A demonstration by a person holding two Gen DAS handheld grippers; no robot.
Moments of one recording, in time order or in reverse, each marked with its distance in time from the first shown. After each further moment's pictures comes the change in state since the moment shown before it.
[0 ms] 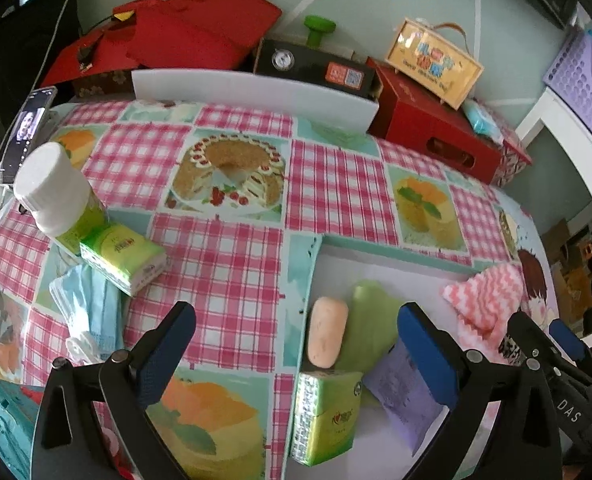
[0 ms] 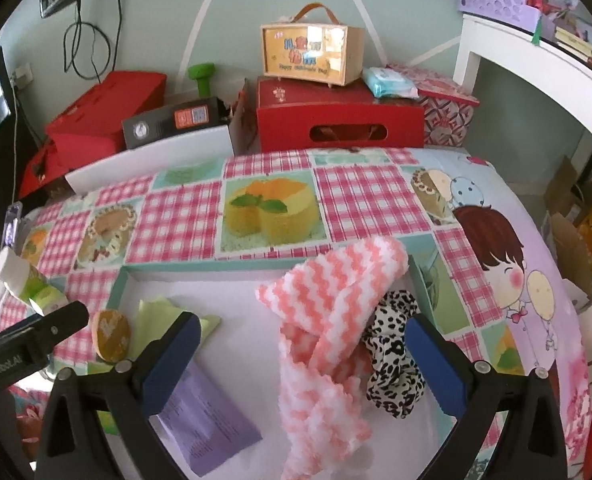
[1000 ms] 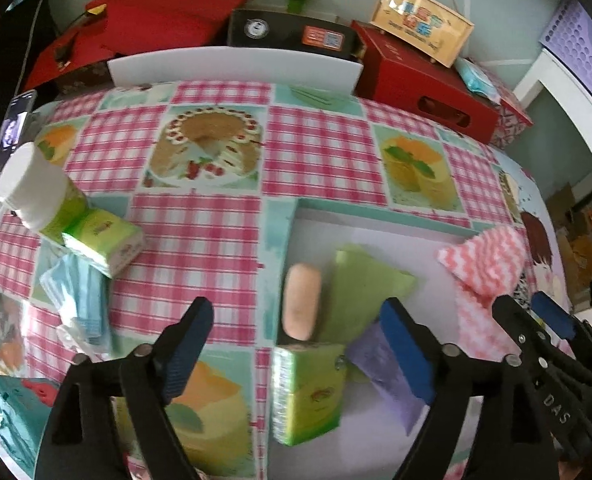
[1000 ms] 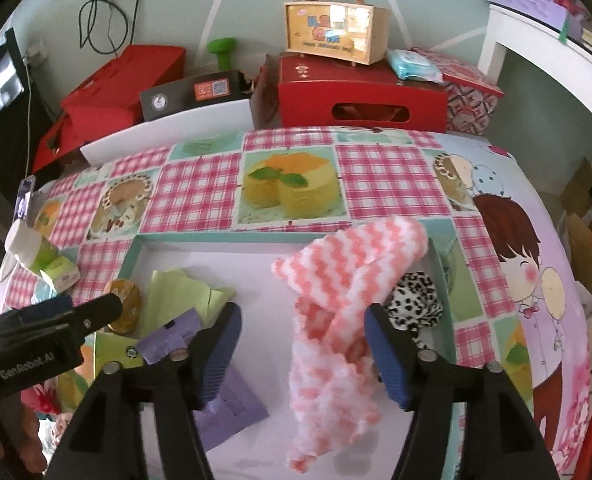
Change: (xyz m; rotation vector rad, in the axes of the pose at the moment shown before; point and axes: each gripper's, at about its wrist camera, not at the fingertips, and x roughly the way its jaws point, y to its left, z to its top) left arm 0.011 -0.022 -0.006 0.069 0.130 0.033; right arm 0.007 0.007 -0.005 -0.066 0.100 0.056
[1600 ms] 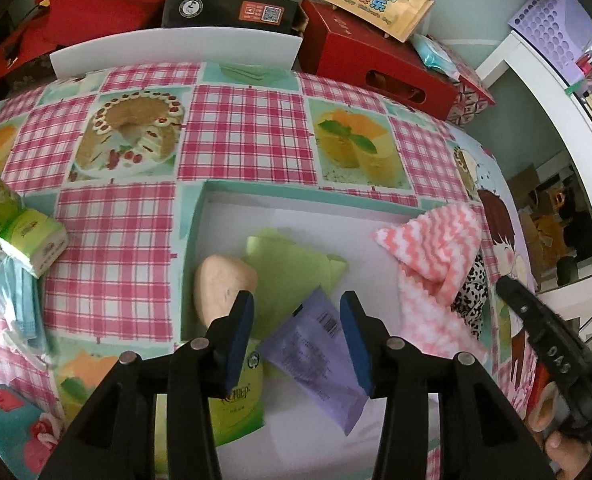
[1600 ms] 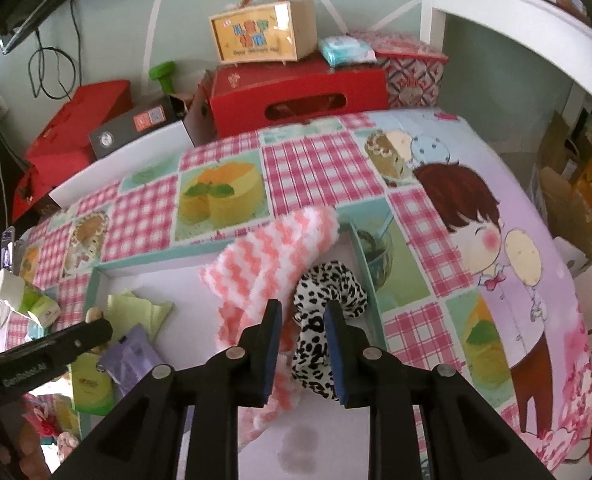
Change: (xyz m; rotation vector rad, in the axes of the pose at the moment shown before) left arm 0.013 -0.037 0.003 0.046 0.080 -0.165; right arm -0.011 -0.068 -0.006 0.170 -0.018 -0.031
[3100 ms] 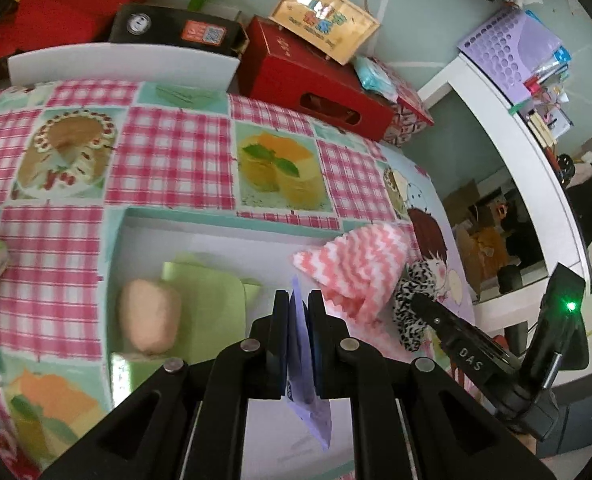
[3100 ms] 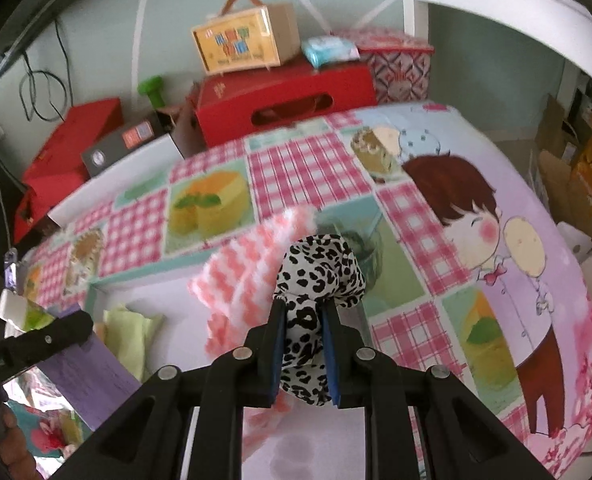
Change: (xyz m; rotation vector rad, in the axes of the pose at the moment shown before) left arm -0.002 -0.024 0.002 -0.008 -0.060 -0.244; right arm 0.015 -0.018 -0.002 0.073 0.007 0.019
